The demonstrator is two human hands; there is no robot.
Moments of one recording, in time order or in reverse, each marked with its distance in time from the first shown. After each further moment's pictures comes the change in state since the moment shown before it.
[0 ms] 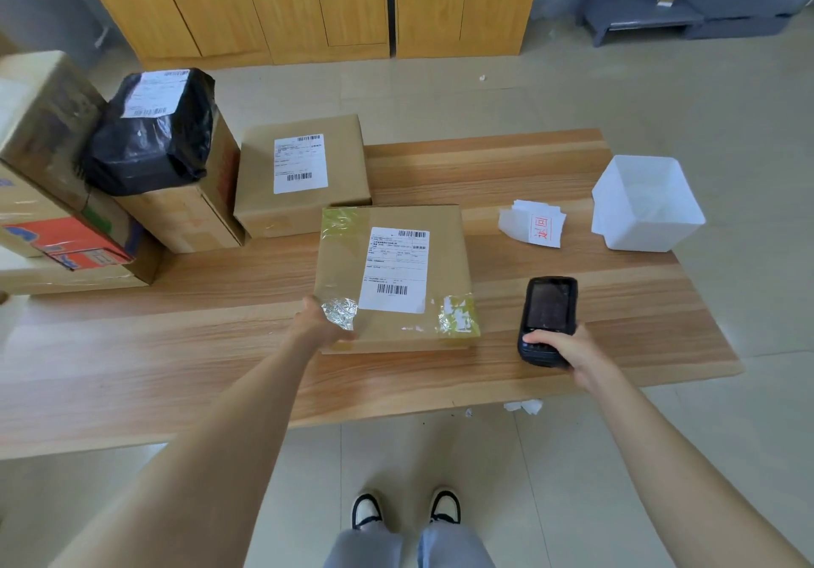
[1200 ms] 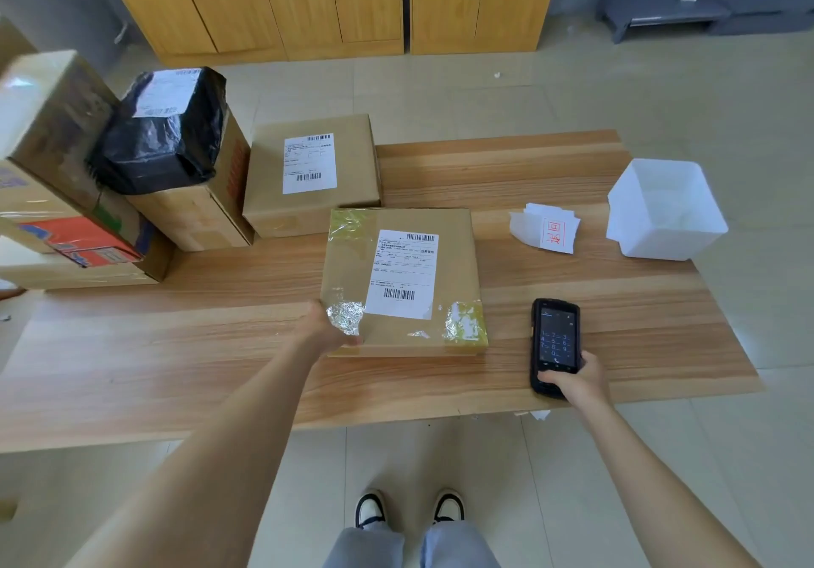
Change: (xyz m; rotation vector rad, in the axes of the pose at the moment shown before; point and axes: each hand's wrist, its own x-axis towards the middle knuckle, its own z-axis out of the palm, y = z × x) left_hand -0.003 -0.001 -0.002 -0.020 -0.002 -0.005; right_hand 0.014 0.045 -0.001 -0.289 0.220 0.011
